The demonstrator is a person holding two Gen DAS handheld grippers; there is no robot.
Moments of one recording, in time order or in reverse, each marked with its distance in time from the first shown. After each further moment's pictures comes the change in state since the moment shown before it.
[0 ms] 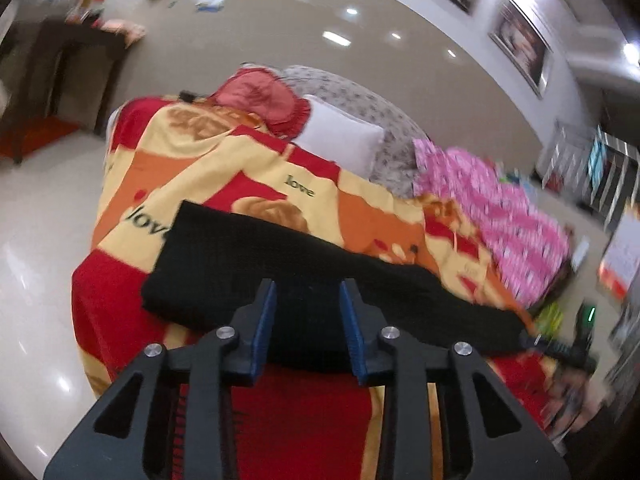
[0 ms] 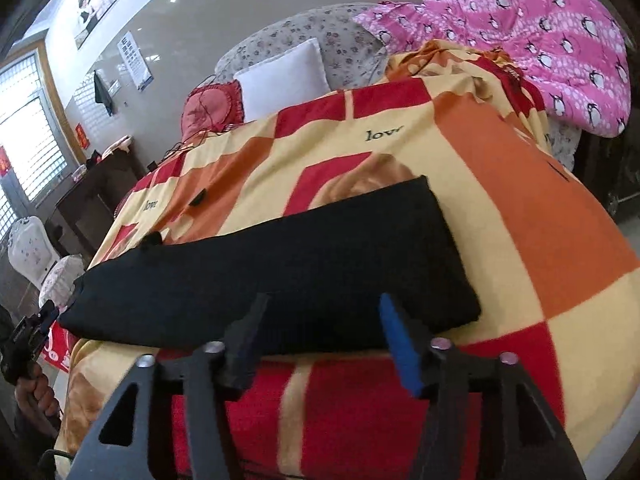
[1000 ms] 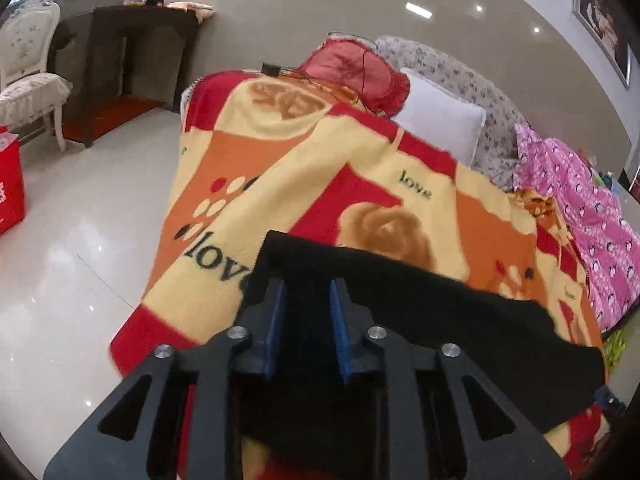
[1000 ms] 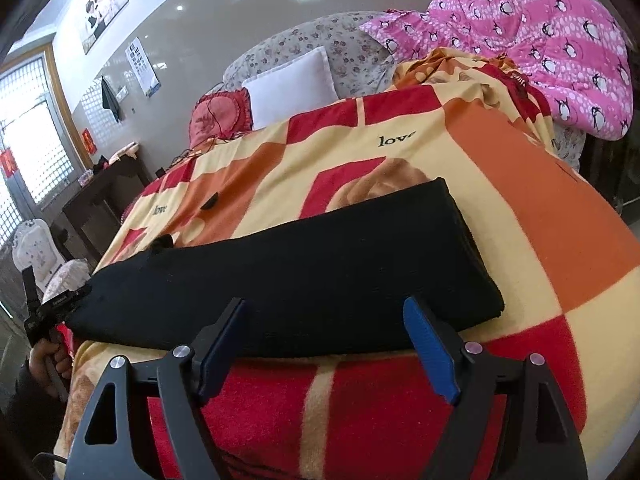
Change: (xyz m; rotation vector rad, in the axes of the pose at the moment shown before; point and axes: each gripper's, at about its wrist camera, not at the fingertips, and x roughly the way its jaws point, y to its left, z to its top) left arm 0.057 0.036 0.044 -0.107 0.097 0.328; right arm -0.005 0.002 -0.005 0.005 -0.037 0.025
